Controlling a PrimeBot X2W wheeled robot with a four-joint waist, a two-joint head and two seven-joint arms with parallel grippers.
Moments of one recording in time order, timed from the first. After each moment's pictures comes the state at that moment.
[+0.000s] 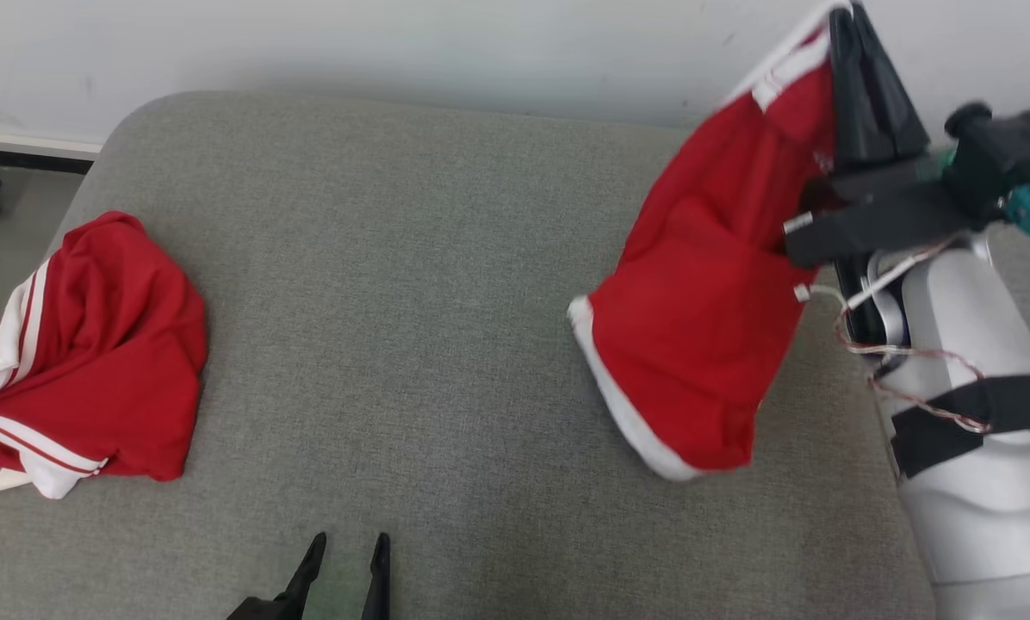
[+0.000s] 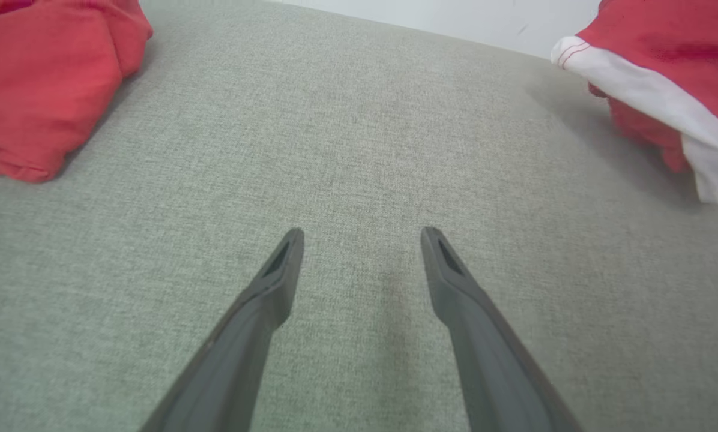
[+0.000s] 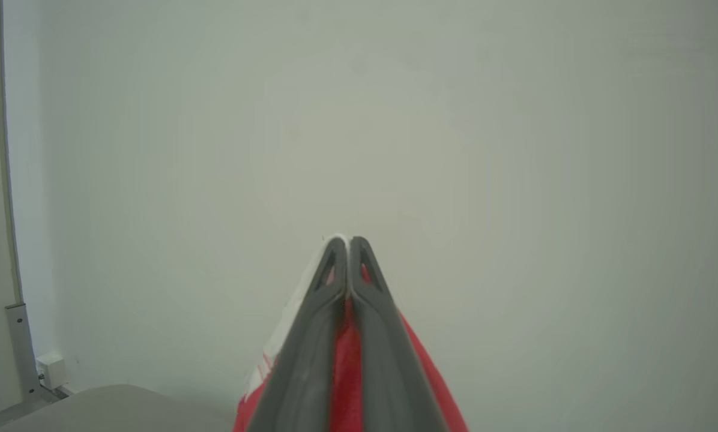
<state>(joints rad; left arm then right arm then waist) -0.03 0.05 -0.18 0.38 -0.25 -0.09 -0.26 -0.79 -0.21 0.10 0.42 0.15 0.13 -0.26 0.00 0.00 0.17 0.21</state>
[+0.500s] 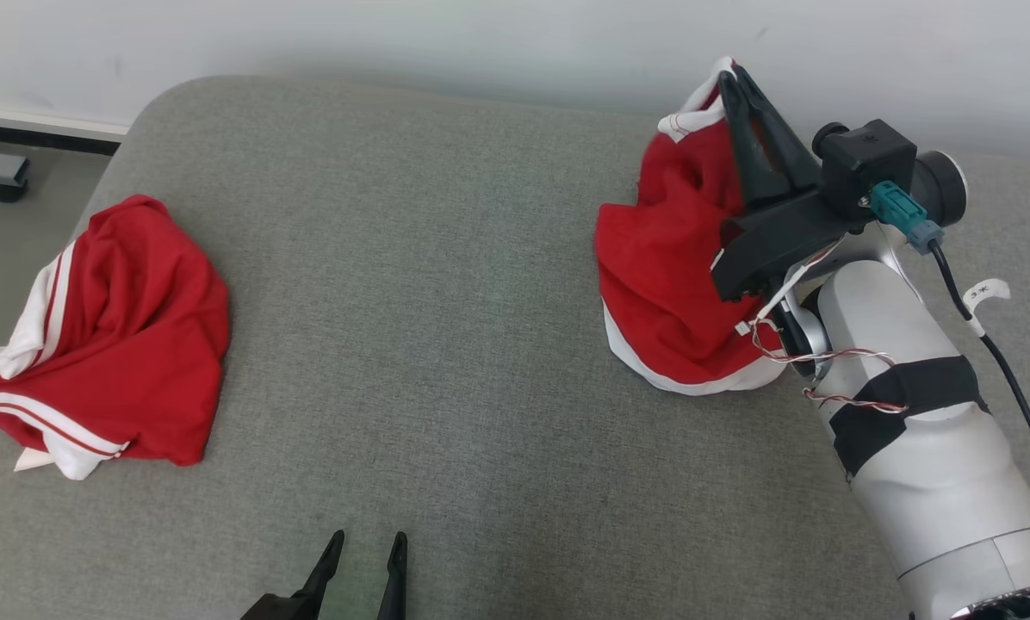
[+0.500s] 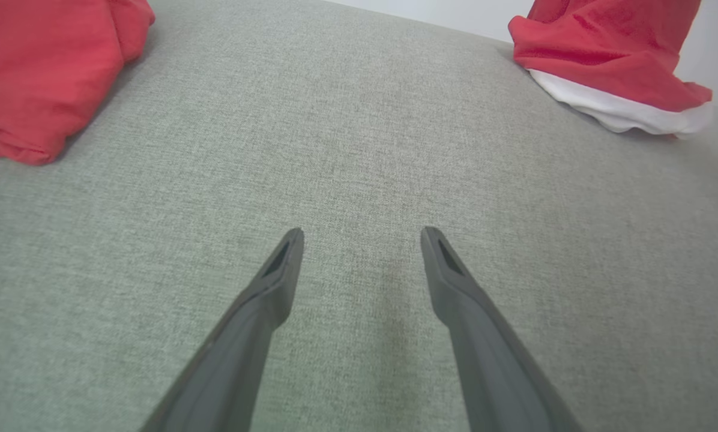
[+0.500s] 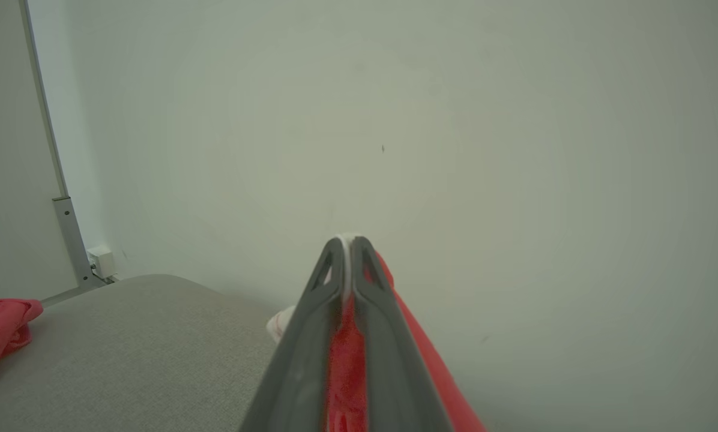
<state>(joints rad) -0.05 0.05 -0.23 0.38 -0.27 -0.08 -0.26 -0.89 -0.17 0.26 0.69 0.14 0.13 -0.26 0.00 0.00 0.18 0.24</state>
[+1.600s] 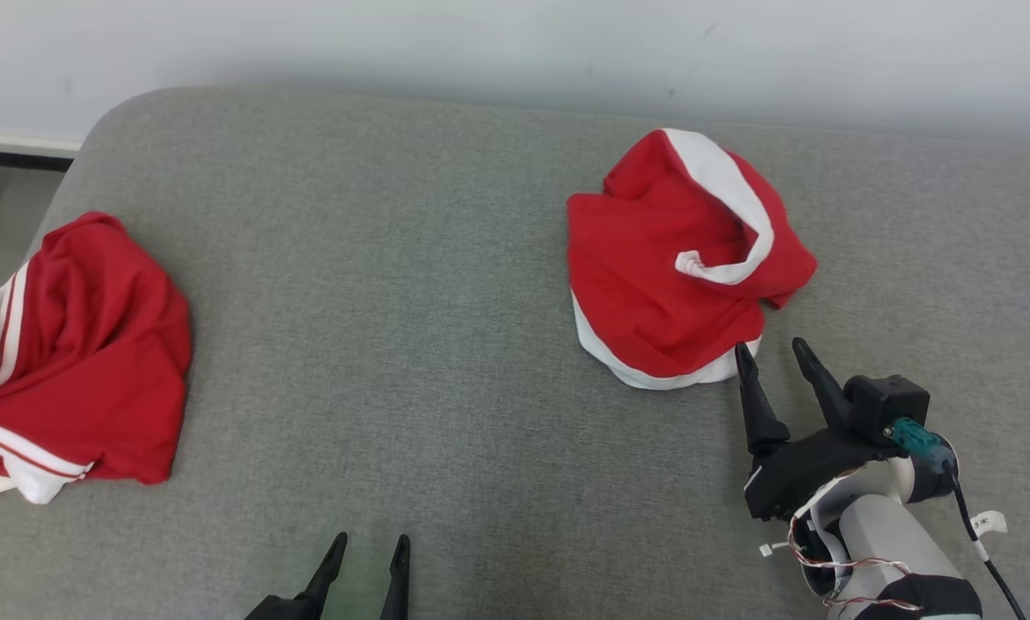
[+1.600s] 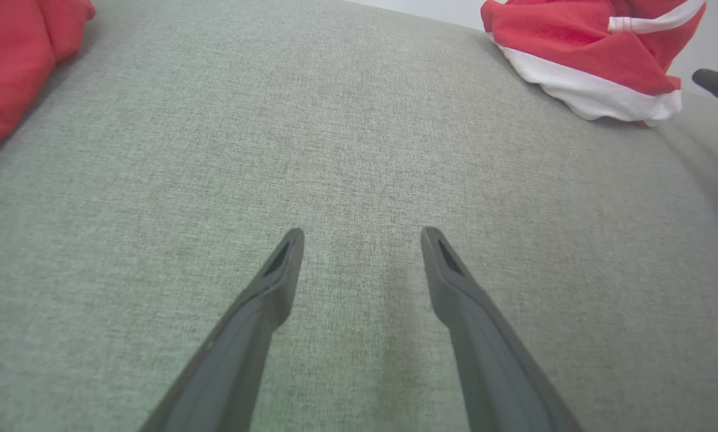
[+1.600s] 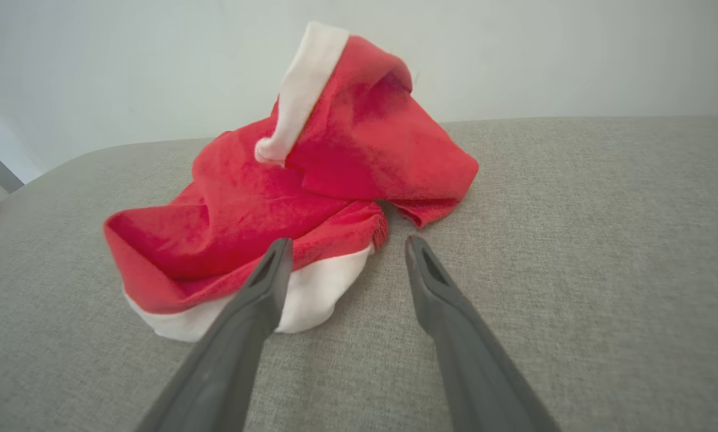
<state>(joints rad) -0.05 0.05 -0.23 0.39 -0.27 -0.09 -0.26 -0.45 -0.16 0.10 0.69 0.26 0.13 -0.26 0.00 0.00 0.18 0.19</state>
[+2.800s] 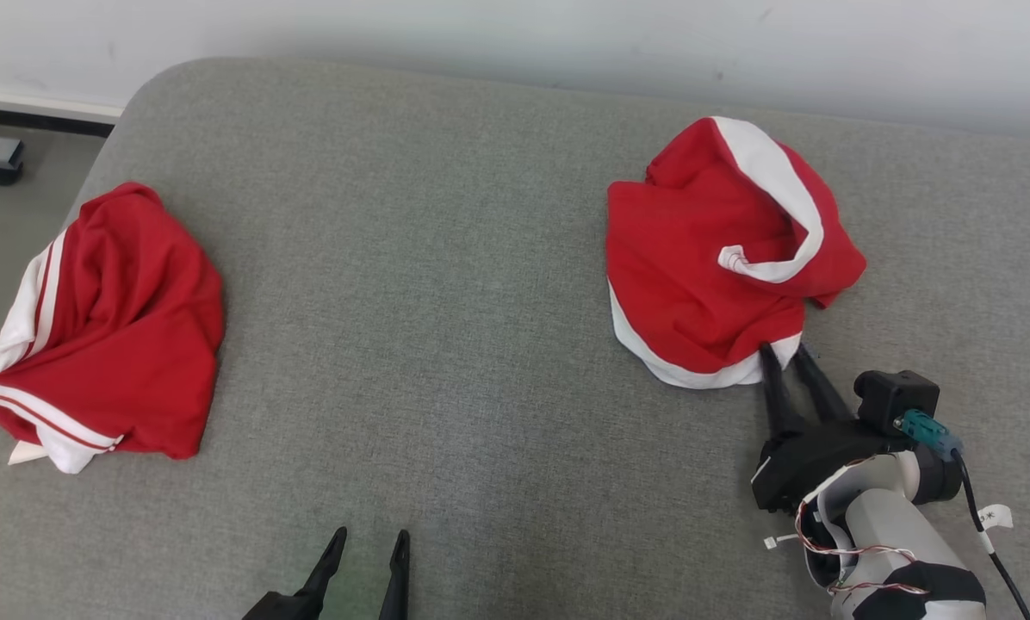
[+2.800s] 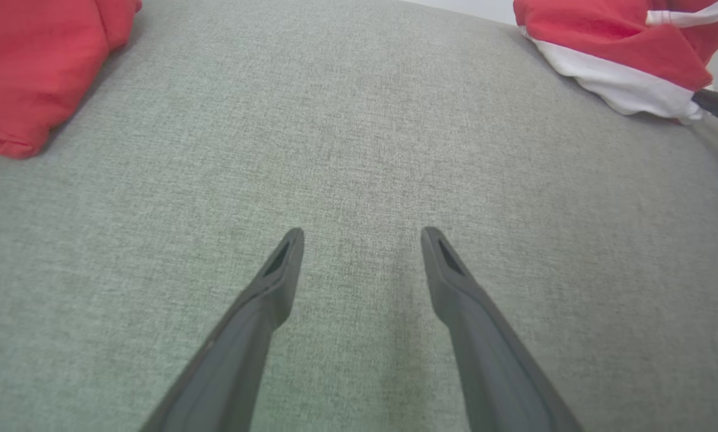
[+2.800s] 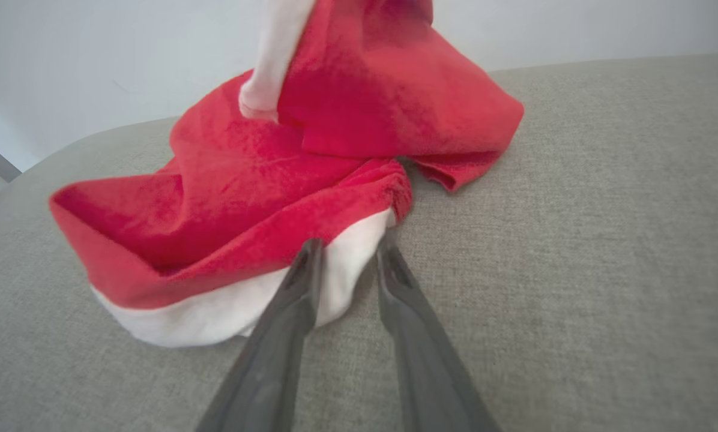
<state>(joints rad) -0.05 0.05 -0.23 0.38 -0.25 -0.09 -0.26 -0.50 -0.17 0.09 0.79 0.31 0.13 -0.26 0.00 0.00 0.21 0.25</state>
